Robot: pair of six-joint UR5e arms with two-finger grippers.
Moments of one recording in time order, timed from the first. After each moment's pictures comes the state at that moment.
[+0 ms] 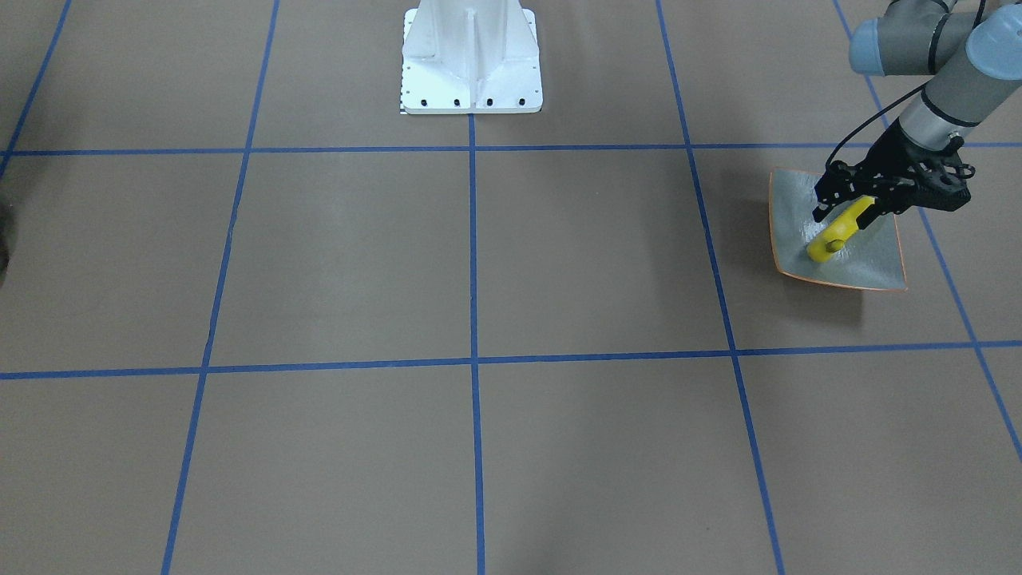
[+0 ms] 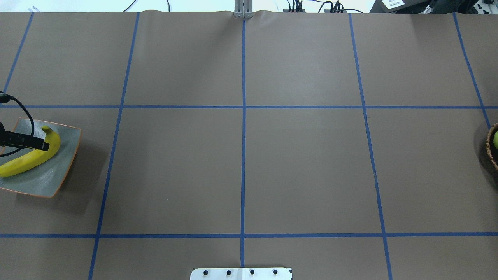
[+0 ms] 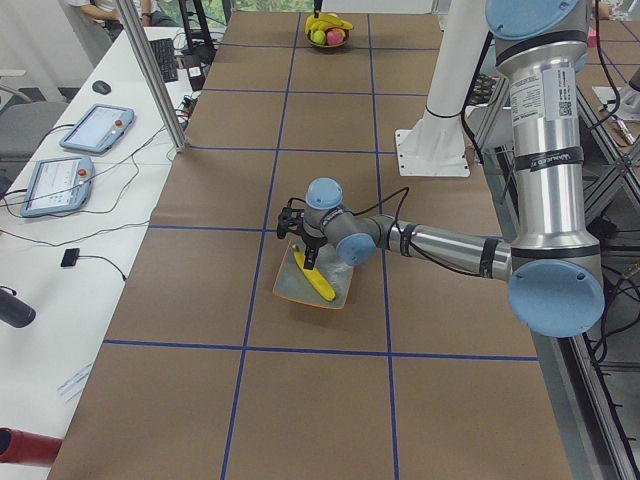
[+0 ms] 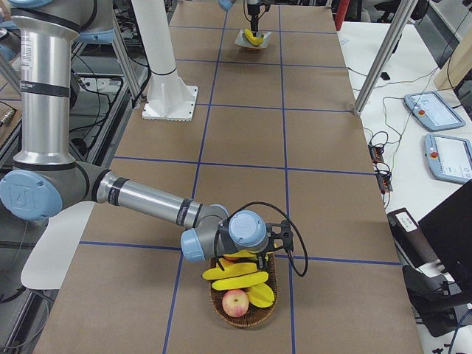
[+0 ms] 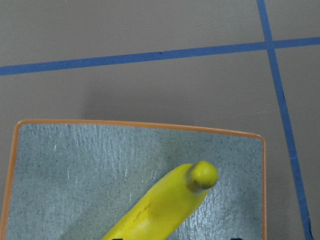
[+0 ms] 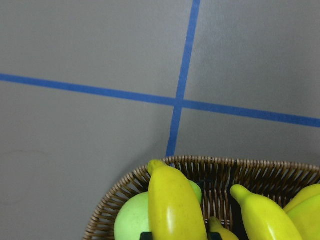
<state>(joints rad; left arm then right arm) -0.96 -1.41 -1.83 -2.23 -2.16 -0.78 1.62 -1.66 1.41 -1.00 2.55 0.11</state>
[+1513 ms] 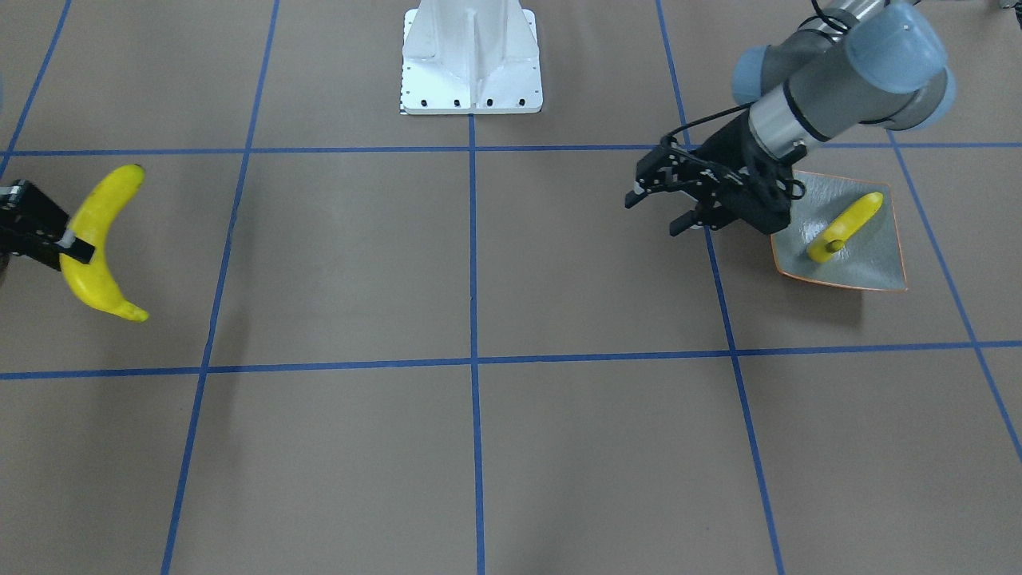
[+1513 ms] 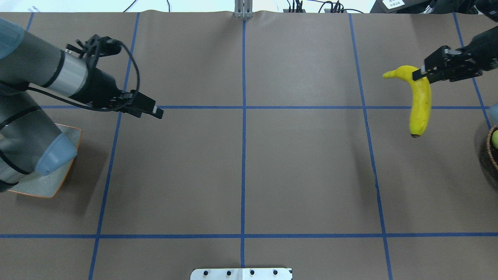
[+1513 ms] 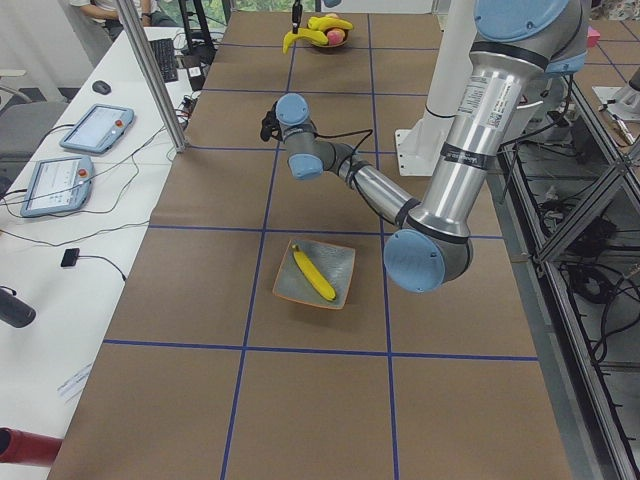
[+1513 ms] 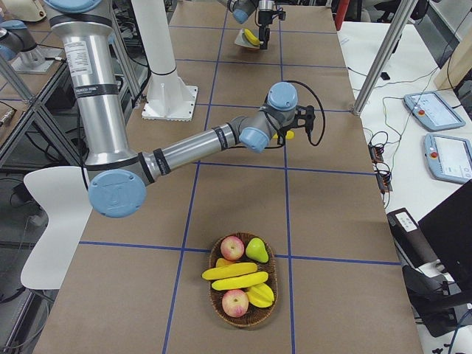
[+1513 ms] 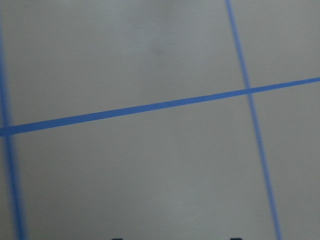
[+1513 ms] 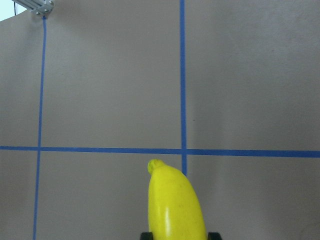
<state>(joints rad) -0.85 -1.97 -1.76 -2.23 -2.38 -1.04 1.16 -1.38 1.81 -1.05 2.48 1.05</state>
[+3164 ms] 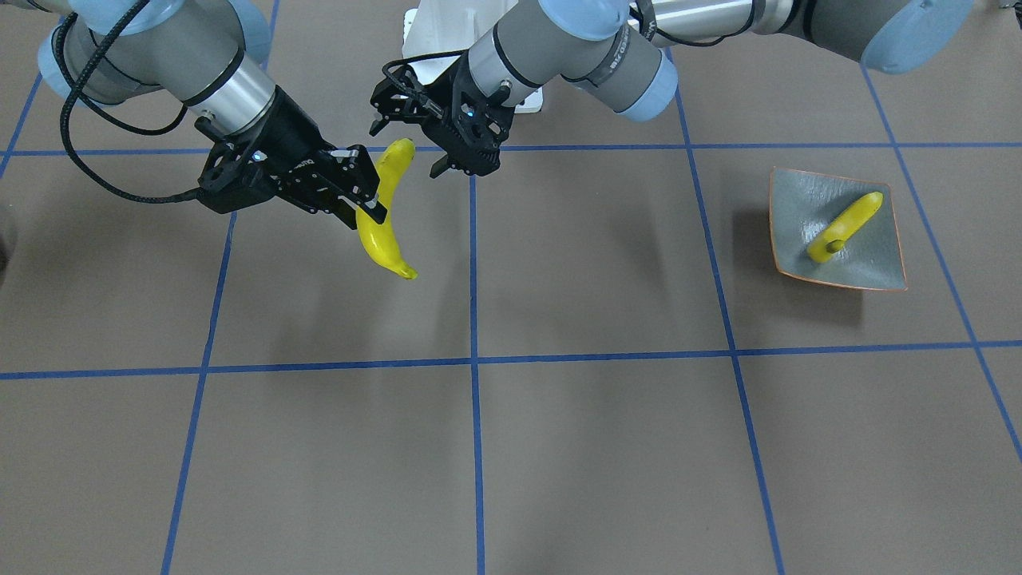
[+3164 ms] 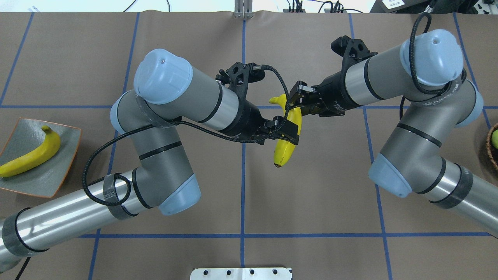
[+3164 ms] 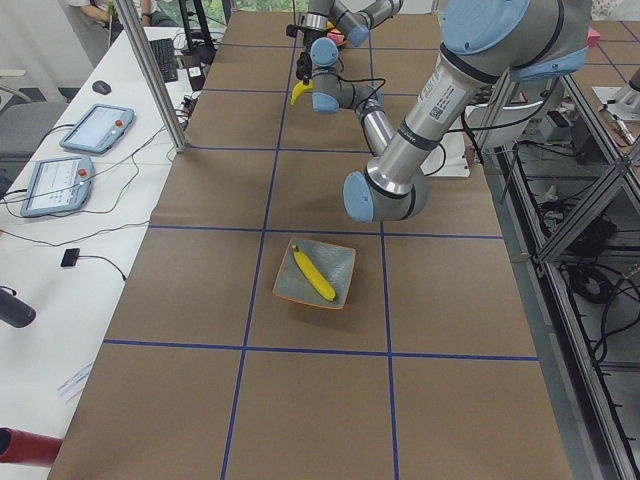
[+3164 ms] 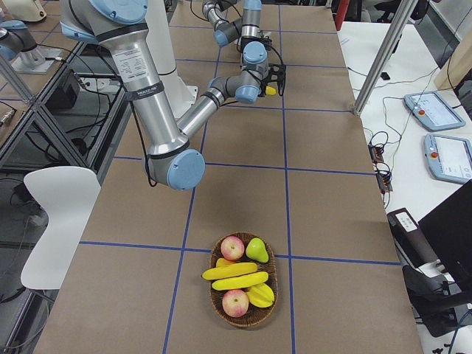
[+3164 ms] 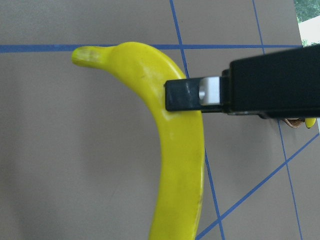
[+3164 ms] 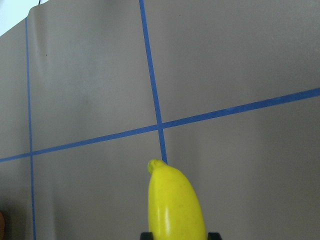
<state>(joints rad) -0.56 -2.37 -1.61 -2.23 -2.14 -1.29 0.74 -1.14 1.87 -1.05 2.09 1.48</state>
